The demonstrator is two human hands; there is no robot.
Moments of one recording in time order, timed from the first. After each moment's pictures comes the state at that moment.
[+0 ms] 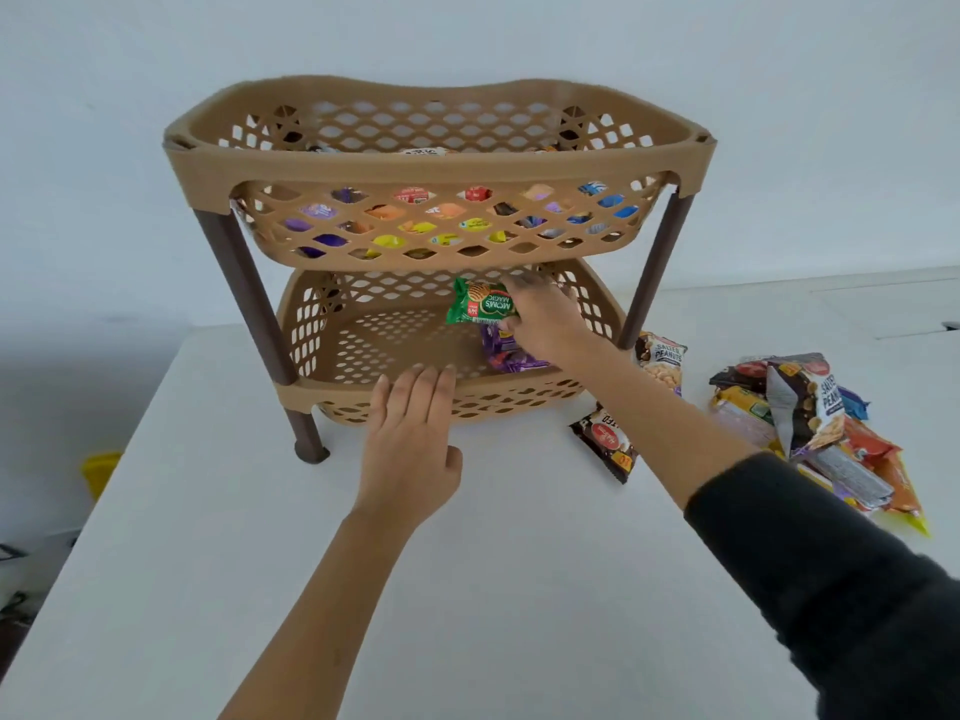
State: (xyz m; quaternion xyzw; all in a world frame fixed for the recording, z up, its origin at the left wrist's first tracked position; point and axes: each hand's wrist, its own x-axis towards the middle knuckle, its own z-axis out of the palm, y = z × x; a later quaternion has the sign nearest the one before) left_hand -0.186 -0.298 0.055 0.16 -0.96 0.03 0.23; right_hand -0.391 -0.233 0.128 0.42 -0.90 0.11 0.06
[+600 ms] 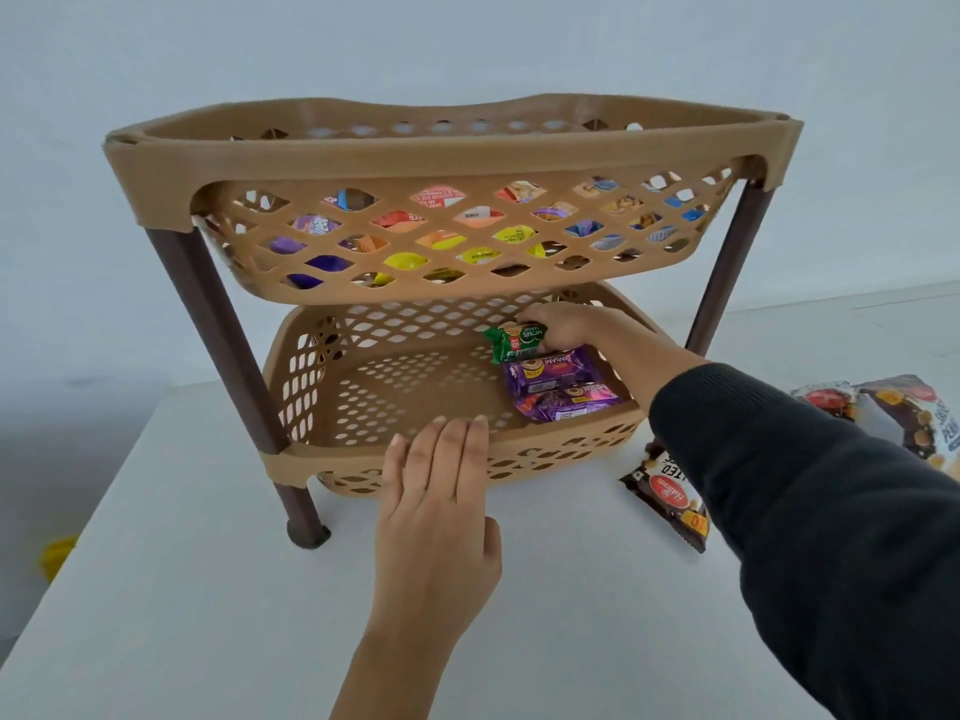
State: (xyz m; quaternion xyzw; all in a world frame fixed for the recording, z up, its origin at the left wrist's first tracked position) left_hand -0.192 -0.304 0.040 0.16 -0.94 0.01 0.29; right_hand -0.506 -0.293 0.099 0.44 -0.89 0.00 -0.12
